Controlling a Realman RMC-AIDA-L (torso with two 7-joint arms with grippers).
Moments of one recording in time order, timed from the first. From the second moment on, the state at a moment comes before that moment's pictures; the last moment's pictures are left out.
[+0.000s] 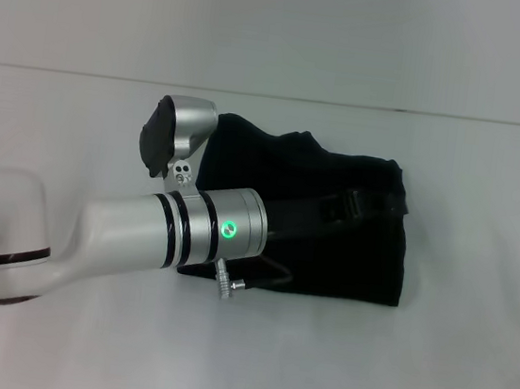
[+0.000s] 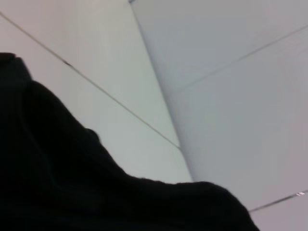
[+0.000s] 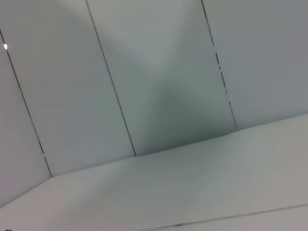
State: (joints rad) left arm -0.96 -2.18 0.57 0.00 1.78 1.02 -1.86; right arm 0.37 2.09 0.01 -0.24 -1.81 -1.33 0.86
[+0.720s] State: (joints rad) left arm -0.96 -2.18 0.62 0.01 1.79 1.01 -1.84; right arm 0.40 2.09 0.10 -0.22 -1.81 -1.34 0.84
